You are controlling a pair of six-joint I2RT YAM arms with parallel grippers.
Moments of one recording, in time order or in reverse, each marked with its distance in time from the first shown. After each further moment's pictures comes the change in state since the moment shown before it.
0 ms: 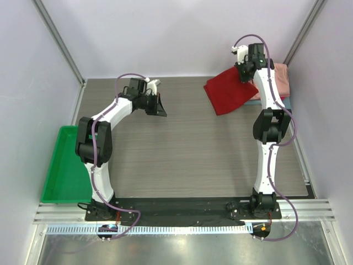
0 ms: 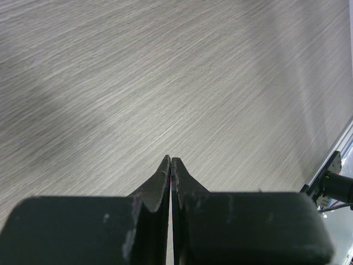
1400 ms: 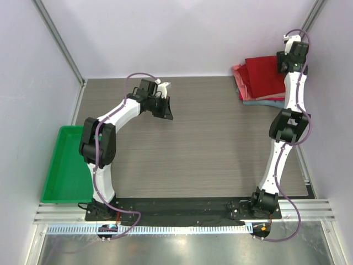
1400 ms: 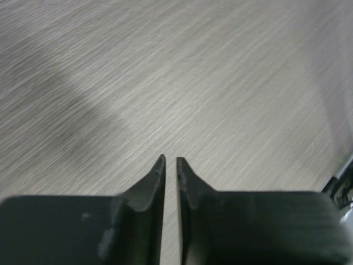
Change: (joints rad) left arm -0.096 0.000 0.018 -0.032 -0.068 0.073; right arm -0.299 0.137 0.167 0.325 0.240 0.051
